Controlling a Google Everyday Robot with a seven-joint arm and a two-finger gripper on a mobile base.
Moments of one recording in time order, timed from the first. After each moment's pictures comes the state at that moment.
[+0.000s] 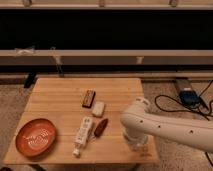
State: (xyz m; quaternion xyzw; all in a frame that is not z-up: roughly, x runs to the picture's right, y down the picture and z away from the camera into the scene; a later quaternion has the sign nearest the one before) arm 0.131 0.267 0.694 -0.17 -0.33 -0.85 0.36
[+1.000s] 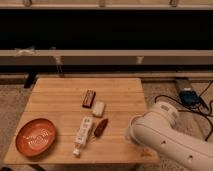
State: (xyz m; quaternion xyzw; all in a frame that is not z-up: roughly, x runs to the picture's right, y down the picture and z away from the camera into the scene) arm 0.110 0.192 0.603 0.00 -0.19 -0.93 0.32
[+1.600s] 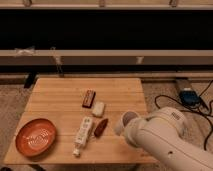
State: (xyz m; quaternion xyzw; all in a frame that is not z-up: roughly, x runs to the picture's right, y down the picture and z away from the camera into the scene) arm 0.083 0.180 0.587 0.07 -0.18 -0.94 0.28
